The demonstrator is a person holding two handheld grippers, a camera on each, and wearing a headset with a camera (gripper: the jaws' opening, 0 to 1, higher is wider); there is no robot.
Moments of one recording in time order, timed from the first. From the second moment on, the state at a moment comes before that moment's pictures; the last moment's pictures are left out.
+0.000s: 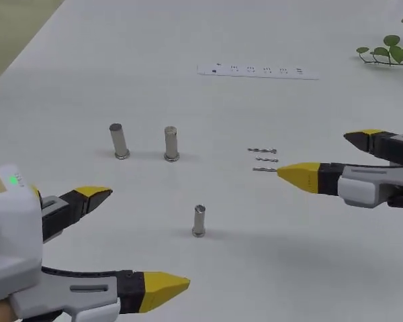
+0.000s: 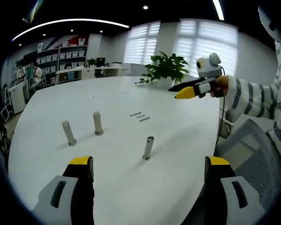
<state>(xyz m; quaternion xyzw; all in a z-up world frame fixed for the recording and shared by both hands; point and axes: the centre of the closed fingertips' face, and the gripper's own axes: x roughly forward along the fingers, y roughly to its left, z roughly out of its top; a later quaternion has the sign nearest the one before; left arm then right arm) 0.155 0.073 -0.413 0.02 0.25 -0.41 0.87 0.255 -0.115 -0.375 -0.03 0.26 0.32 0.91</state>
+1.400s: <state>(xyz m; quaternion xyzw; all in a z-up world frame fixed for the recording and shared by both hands) 0.139 0.075 -0.406 0.01 0.25 -0.41 0.88 0.250 -0.107 -0.368 -0.04 0.25 0.33 0.91</state>
